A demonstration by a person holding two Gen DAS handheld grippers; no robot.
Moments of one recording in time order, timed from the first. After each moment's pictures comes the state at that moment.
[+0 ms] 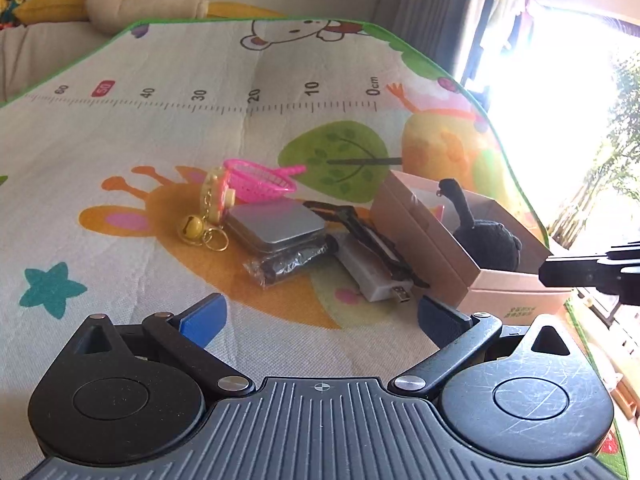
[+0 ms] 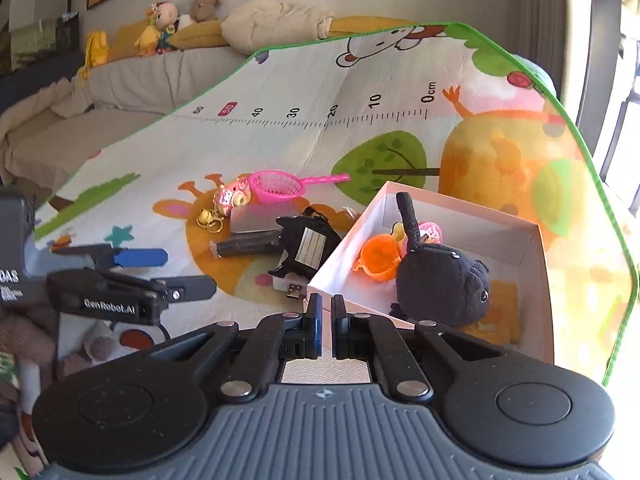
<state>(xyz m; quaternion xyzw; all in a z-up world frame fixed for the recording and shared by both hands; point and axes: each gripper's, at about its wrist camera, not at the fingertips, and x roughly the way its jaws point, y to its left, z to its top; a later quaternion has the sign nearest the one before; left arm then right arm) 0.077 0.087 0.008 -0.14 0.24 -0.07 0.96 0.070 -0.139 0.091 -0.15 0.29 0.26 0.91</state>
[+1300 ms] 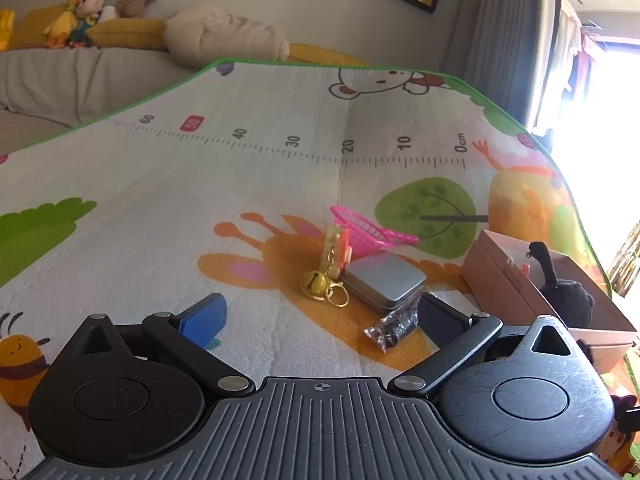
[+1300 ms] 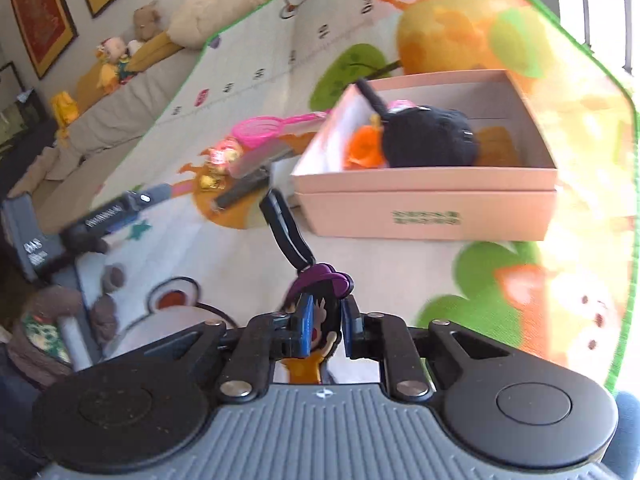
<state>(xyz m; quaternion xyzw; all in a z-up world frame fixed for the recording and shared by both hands) 0.071 0.133 0.012 -0.14 0.20 0.02 0.97 0.035 -0.214 0.049 0.02 0.39 0.22 0.89</state>
